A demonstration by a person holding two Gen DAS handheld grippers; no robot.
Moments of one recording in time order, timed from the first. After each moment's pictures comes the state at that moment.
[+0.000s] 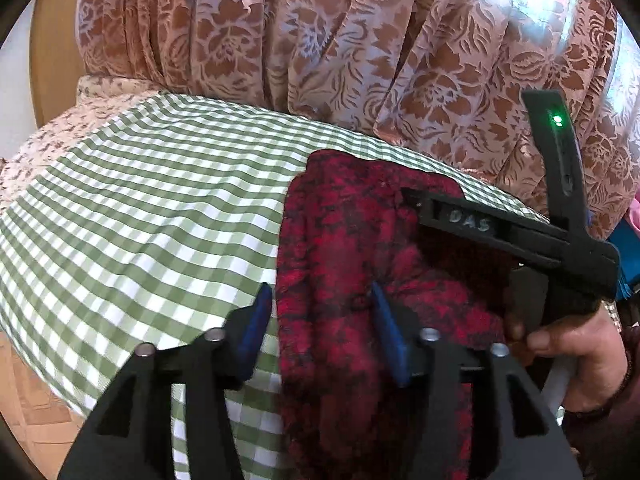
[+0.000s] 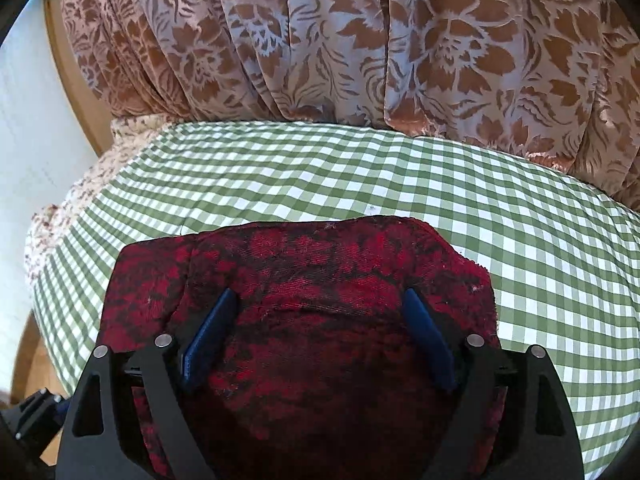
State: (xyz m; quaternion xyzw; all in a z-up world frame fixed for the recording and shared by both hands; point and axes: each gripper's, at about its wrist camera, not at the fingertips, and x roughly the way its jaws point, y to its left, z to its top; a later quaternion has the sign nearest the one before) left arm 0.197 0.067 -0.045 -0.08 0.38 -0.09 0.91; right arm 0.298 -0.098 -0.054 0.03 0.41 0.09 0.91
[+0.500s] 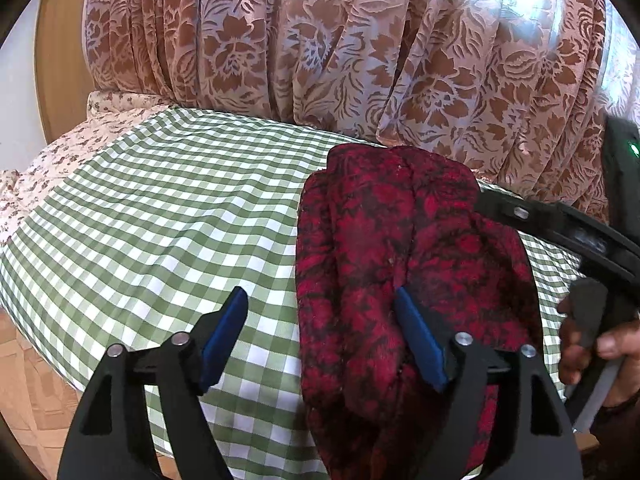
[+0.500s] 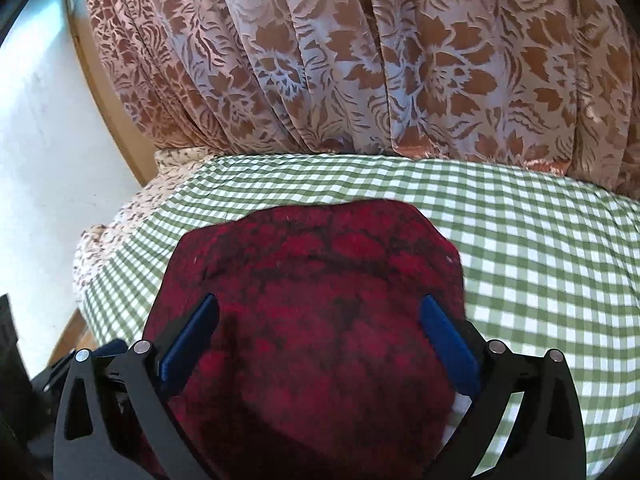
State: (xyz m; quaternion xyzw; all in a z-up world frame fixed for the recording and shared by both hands) left arm 0.177 0.072 -0.032 -0.06 0.37 -0.08 0.92; right arm 0.240 -0.144 -0.019 0.08 0.37 0.16 0.91
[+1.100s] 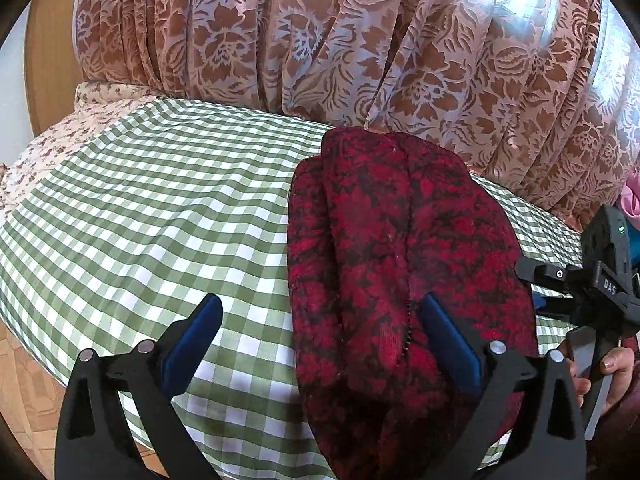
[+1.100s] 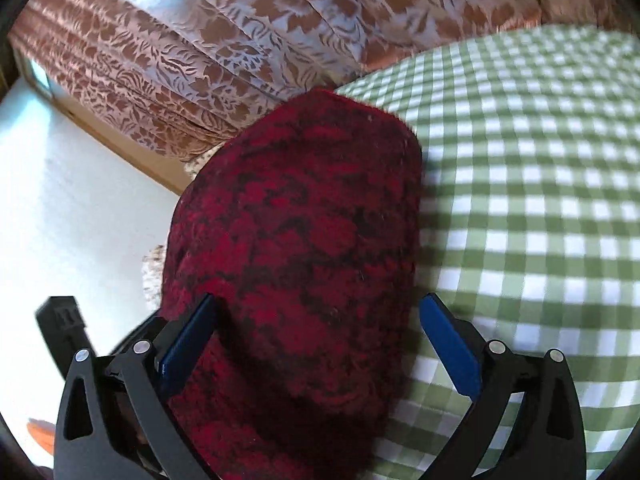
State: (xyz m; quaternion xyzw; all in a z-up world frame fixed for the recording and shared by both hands) left arm 0.174 0.074 -0.040 -0.07 0.38 -0.11 0.91; right arm 0.208 -0.222 -0.085 0.27 0.44 0.23 0.82
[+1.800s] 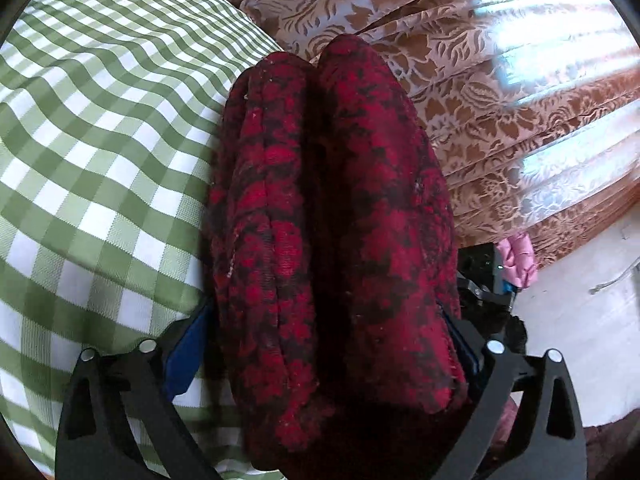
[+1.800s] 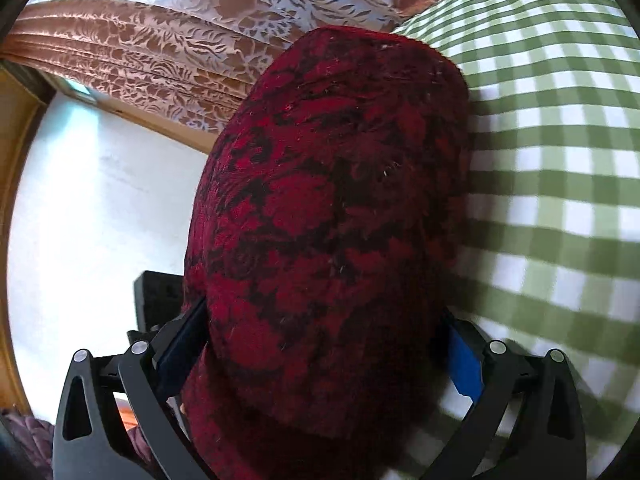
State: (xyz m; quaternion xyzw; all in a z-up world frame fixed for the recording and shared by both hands) left arm 0.216 0.098 -0.129 -0.33 0.45 -0.33 0.77; right arm 0.229 -0.218 -0.127 0.33 0.45 0.35 0.75
